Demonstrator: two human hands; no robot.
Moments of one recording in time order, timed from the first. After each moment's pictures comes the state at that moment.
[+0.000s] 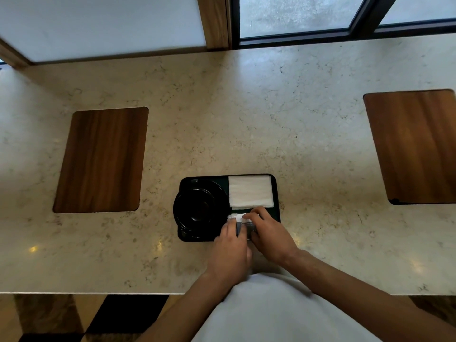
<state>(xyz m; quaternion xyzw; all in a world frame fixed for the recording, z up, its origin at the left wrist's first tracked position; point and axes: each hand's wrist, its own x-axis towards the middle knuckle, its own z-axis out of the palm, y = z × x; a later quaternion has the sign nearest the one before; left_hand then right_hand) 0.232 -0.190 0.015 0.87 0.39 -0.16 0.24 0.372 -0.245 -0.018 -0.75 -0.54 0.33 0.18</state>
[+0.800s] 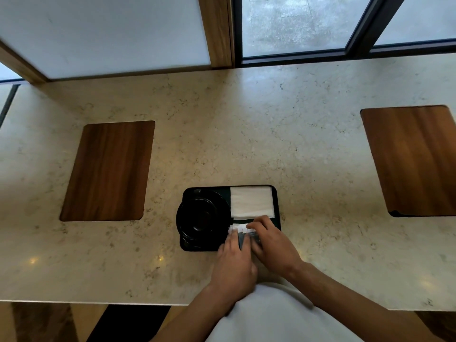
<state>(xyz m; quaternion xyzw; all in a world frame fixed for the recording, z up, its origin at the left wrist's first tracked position) 0.234 -0.202 0.021 0.86 0.40 -0.18 0.25 0.375 -0.250 -0.013 -0.75 -0.54 0.31 0.21</state>
